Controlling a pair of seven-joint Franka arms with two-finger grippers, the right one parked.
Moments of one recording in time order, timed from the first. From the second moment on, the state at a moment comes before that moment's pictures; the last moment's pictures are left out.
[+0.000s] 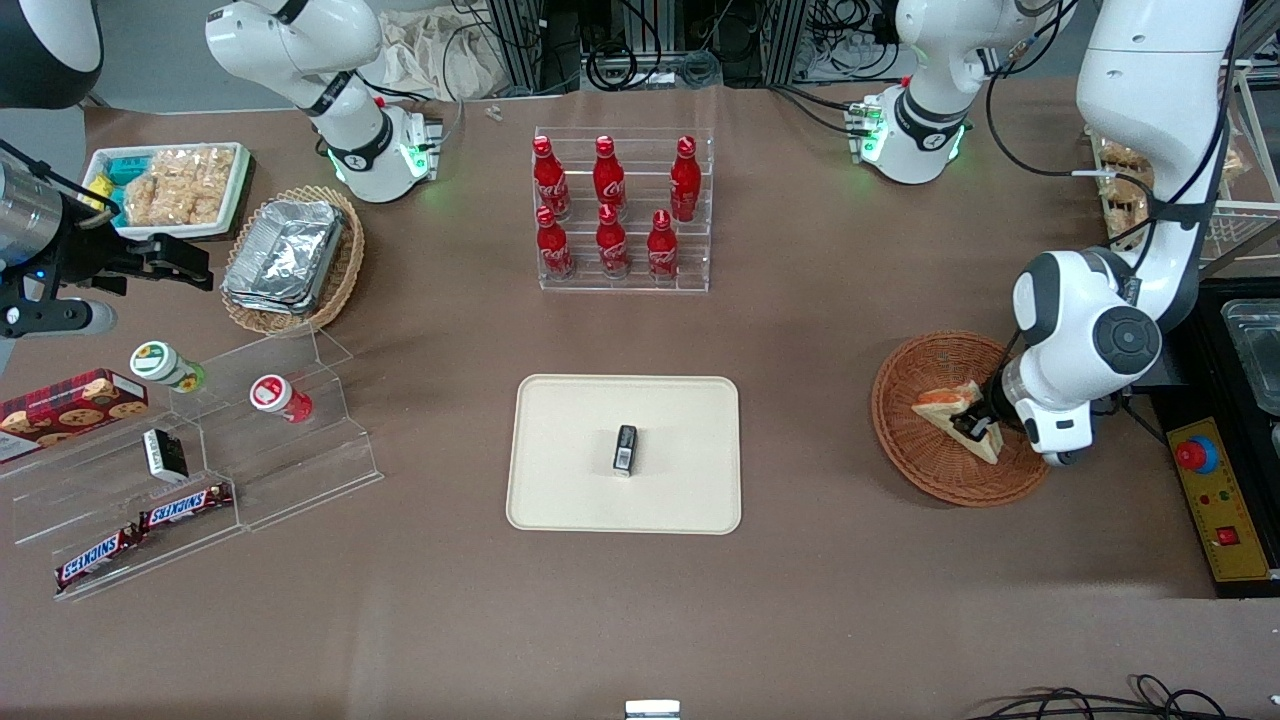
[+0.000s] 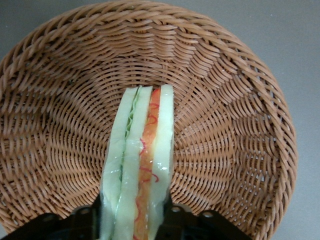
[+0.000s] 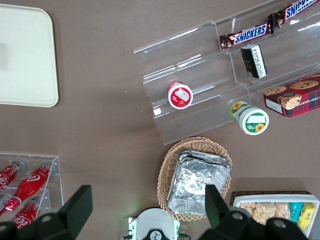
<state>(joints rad) 0.04 0.35 -0.07 -2.10 0.02 2.41 -0.94</state>
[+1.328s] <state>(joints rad) 0.03 0.34 -0.22 -1.54 0.05 1.74 -0.95</state>
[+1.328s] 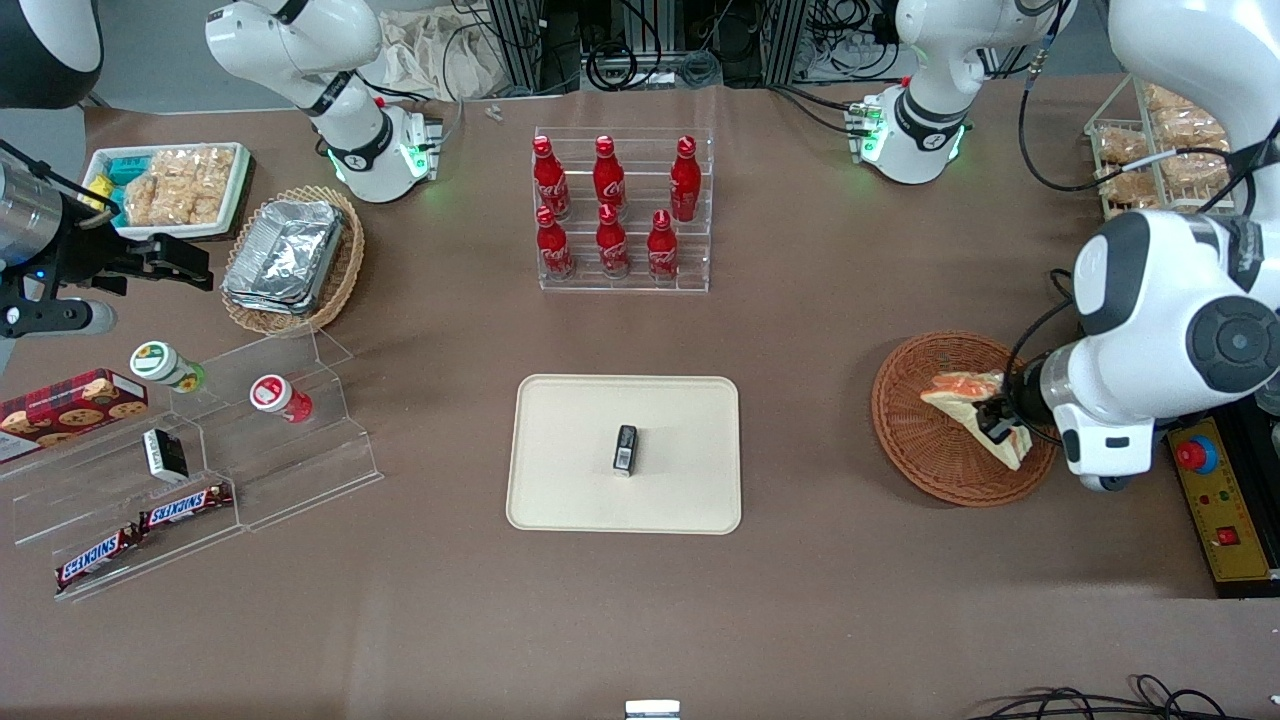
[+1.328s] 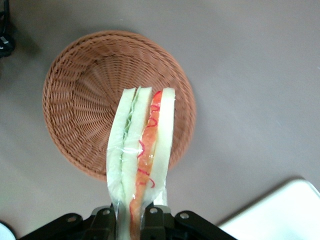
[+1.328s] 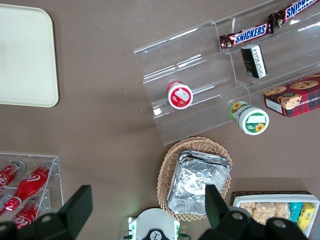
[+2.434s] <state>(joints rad) -0.26 0.76 -0.46 -1.34 0.34 2.03 -1.00</state>
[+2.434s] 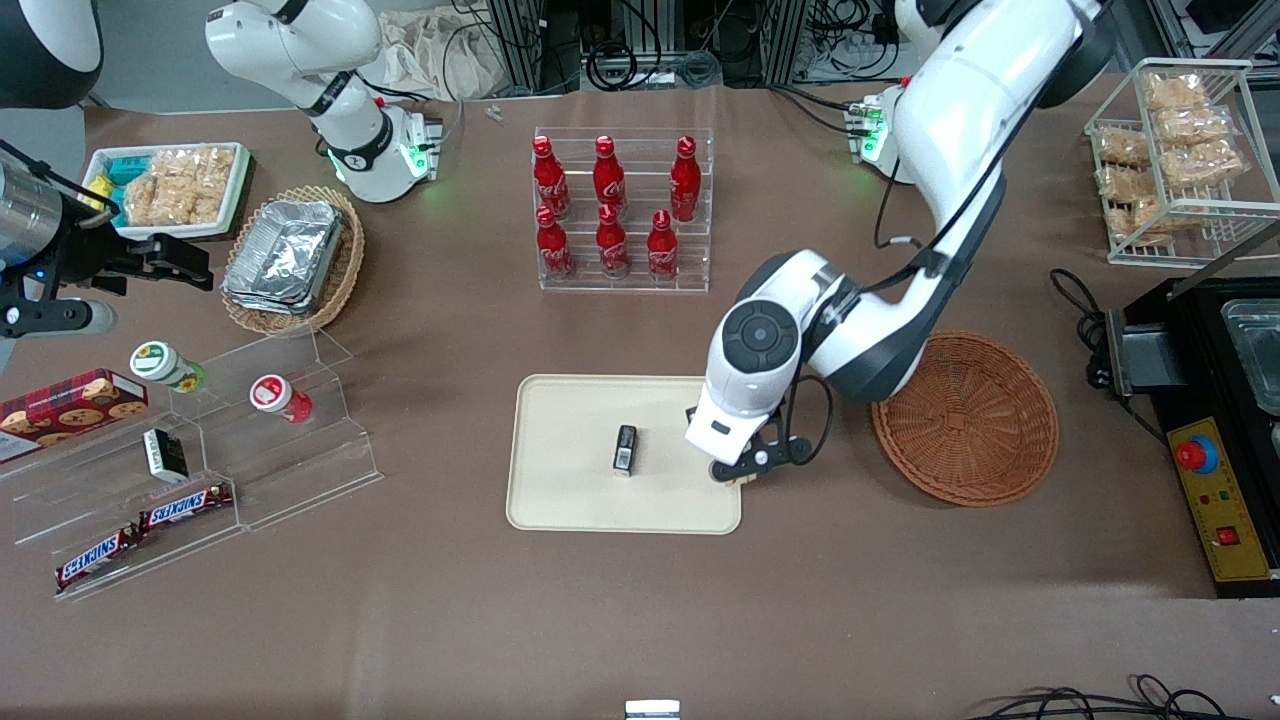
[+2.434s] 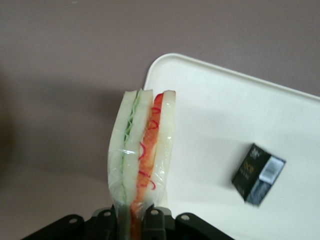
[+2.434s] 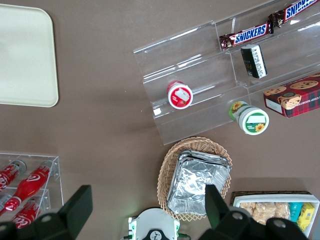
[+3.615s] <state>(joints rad) -0.28 0.90 -0.46 -1.28 0.37 2.15 -0.87</state>
